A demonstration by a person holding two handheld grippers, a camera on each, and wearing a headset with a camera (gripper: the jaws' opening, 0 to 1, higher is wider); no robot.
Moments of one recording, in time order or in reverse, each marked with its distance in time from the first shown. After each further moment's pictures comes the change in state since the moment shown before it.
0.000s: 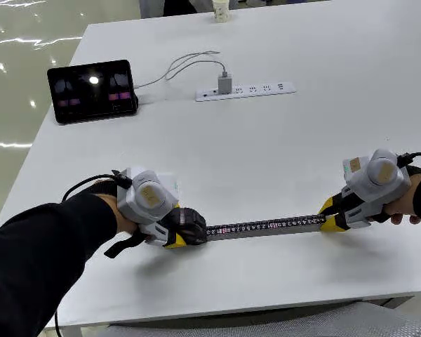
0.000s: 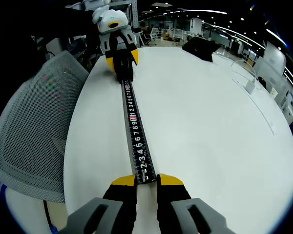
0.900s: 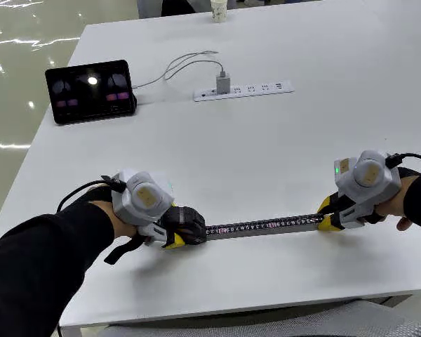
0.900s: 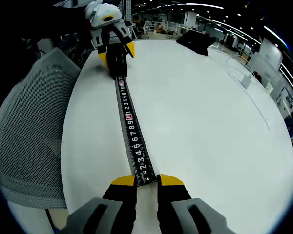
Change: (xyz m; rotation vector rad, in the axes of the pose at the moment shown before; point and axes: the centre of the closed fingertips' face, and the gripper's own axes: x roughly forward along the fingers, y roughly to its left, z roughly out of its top) left arm -0.006 0.010 -0.008 -0.120 -0.022 0.078; right arm 0.002 -0.003 0.000 0.051 0.069 -0.067
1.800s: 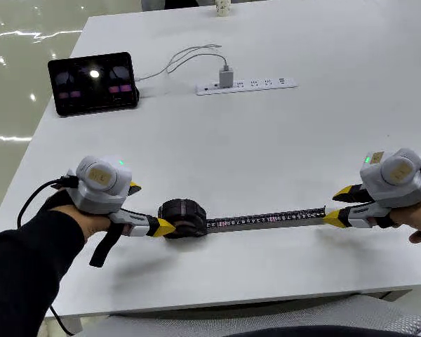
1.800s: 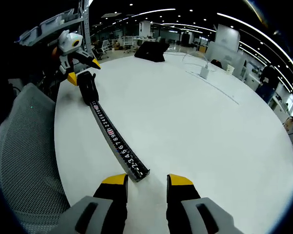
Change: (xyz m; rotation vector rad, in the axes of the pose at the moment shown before) left arm -0.044 0.027 -0.026 -0.450 -0.199 0.203; right arm -0.032 -0.005 0.000 0.314 -0.179 -0.221
